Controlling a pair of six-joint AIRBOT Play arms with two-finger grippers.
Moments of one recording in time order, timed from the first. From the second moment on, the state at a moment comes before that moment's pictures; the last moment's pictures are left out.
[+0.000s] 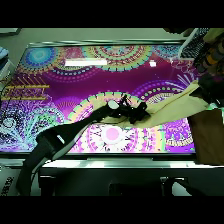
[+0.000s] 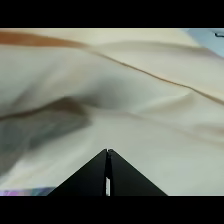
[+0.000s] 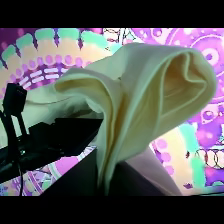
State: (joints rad) left arm -0.74 -2.13 1.80 0.27 -0.76 -1.84; right arm -0.37 -1.21 1.52 -1.09 1.55 1.77
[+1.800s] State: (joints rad) left arm -0.08 -1.32 1.80 1.20 -1.61 -1.72; right arm 0.51 -1.64 1.52 -0.97 0.98 2.12
